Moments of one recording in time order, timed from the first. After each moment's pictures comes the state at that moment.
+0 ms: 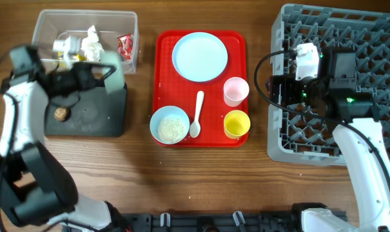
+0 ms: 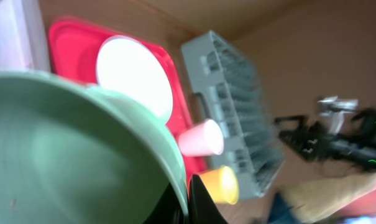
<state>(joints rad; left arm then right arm) 0.34 1.72 1.31 -0.77 1.18 0.13 0.02 1.31 1.11 -0.70 -0.24 -0.09</state>
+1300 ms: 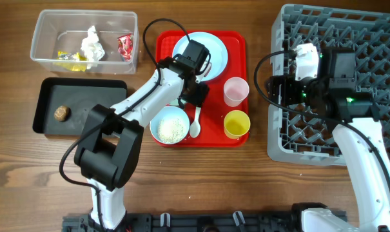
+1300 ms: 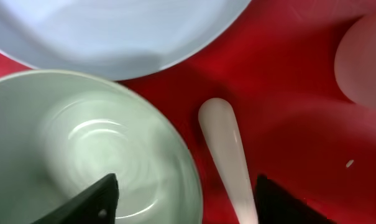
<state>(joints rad) -0.53 2.02 1.49 -0.76 0.00 -0.02 0.02 1.31 1.11 -0.71 -0.24 -0.09</state>
